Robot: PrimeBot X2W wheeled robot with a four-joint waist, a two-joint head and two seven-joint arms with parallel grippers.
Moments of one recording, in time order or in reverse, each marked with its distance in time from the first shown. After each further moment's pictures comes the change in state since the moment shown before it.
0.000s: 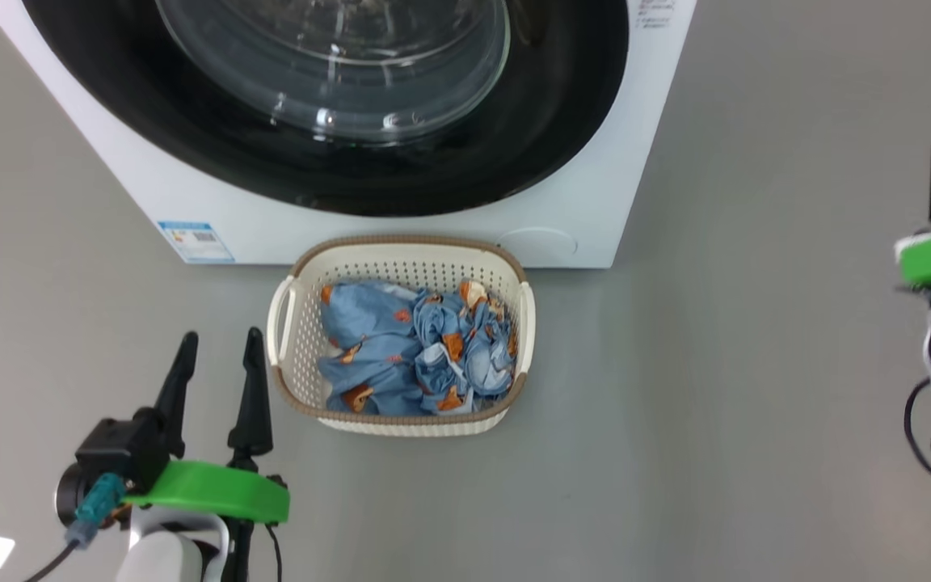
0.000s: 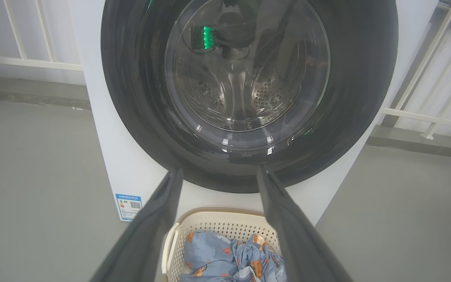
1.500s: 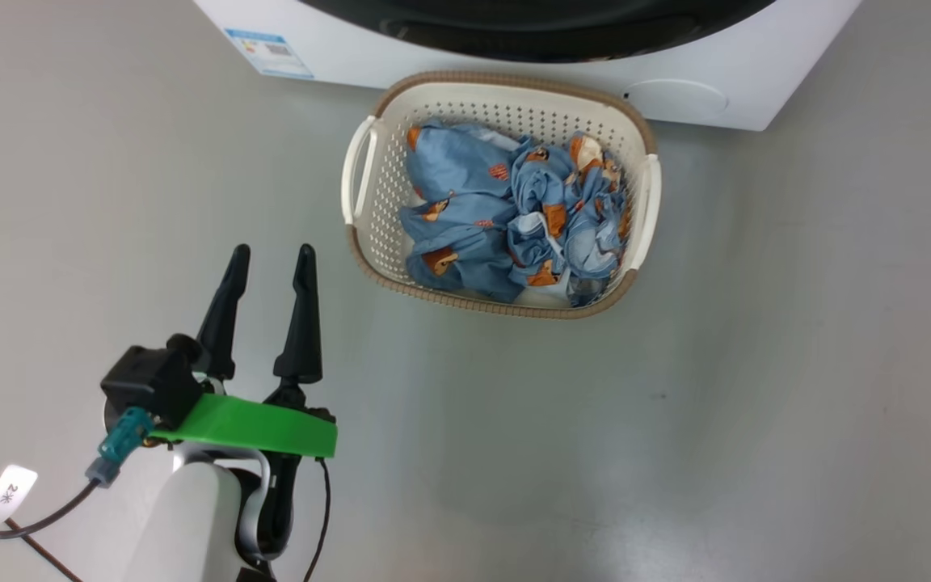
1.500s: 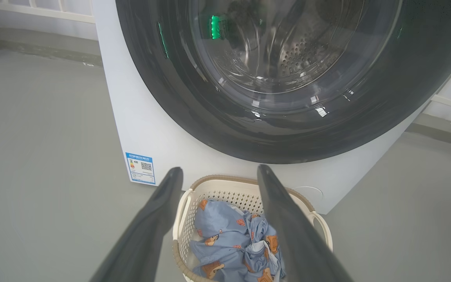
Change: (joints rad) left arm -0.135 -0.032 -0.095 -0.039 -0.085 -0.004 -0.002; right arm -0.672 -0.079 0.099 0.246 0.747 0.000 0.751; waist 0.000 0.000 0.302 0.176
